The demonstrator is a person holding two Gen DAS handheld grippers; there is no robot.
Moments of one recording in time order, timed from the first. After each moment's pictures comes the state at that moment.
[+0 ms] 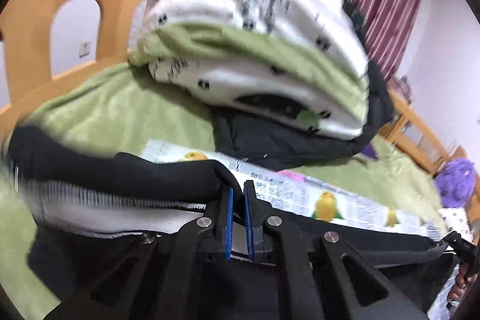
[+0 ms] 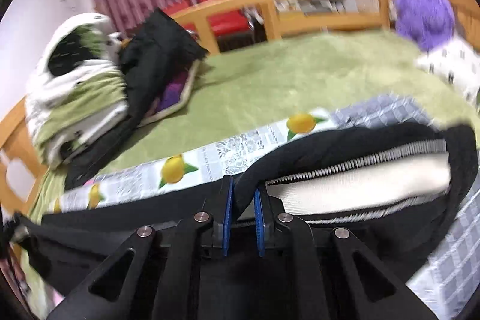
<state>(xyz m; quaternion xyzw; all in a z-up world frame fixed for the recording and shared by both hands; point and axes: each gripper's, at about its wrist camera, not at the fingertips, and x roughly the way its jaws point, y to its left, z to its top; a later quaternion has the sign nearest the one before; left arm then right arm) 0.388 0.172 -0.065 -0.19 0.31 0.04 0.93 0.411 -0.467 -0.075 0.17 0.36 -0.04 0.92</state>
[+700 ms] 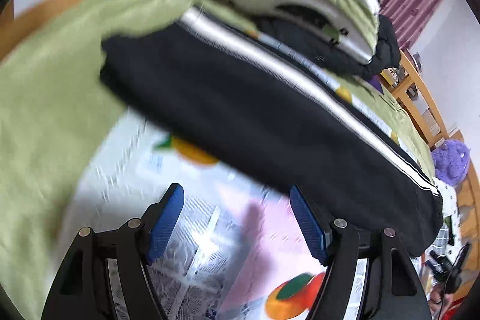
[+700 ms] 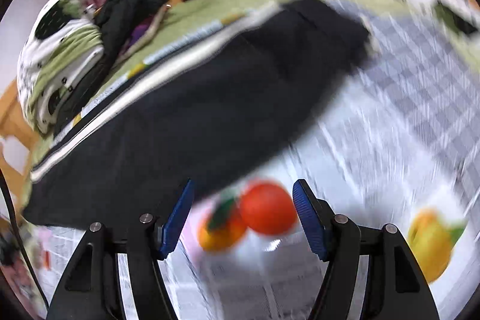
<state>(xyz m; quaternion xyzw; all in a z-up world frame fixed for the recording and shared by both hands) 0.218 0.190 -0.155 -0.25 0.42 0.03 0.87 0.204 -0.499 -0.176 0.24 0.43 -0.07 0.87</state>
